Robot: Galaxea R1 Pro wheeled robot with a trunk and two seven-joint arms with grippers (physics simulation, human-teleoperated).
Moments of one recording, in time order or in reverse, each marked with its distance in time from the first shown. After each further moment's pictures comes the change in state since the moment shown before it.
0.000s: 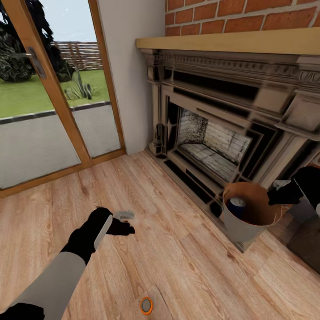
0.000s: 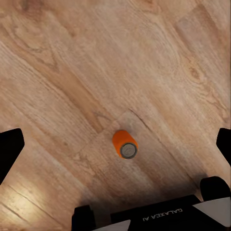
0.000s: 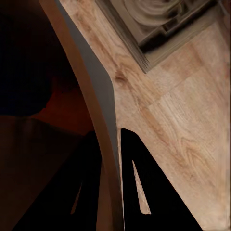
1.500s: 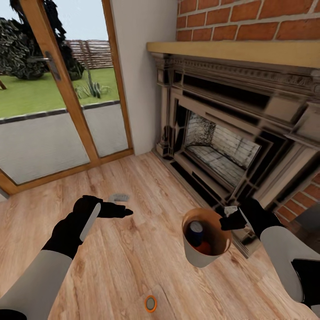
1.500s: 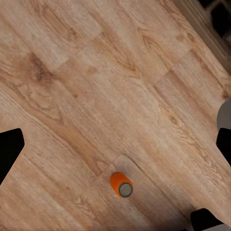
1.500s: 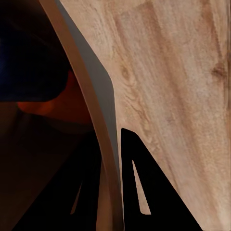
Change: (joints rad) left arm 0.000 0.089 -0.001 -0.259 0.006 0.000 -0.157; right arm 0.248 0.323 -0.095 -0.014 -0.038 -0.126 -0.148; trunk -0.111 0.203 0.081
